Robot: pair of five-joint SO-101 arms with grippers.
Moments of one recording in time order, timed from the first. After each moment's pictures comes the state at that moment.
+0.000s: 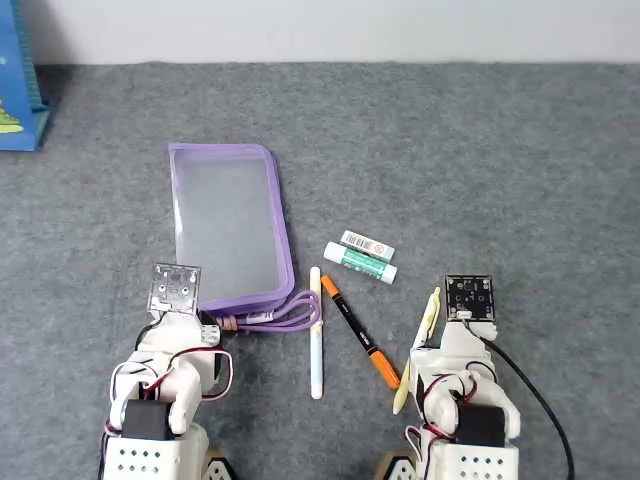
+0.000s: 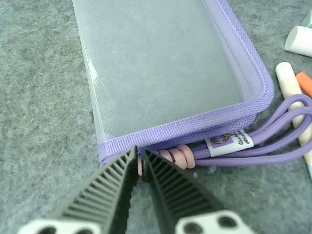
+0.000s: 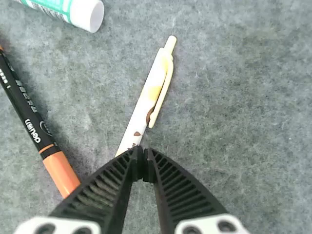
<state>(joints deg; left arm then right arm) -1.2 -96.5 97.3 60.4 3.4 2.0 -103.6 95.3 74.8 1.5</state>
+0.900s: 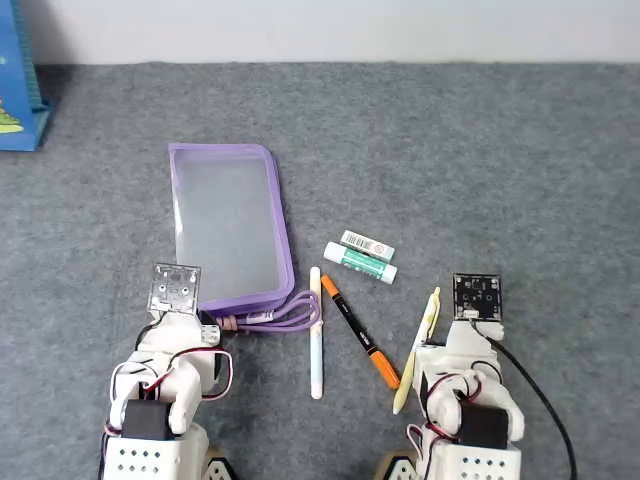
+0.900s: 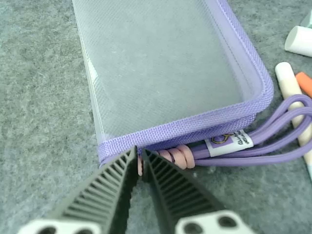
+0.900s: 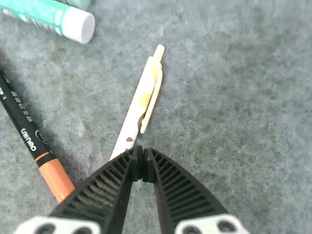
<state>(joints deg) -1.1 -96.5 97.3 60.4 3.4 3.7 -103.6 93.7 74.3 1.5</state>
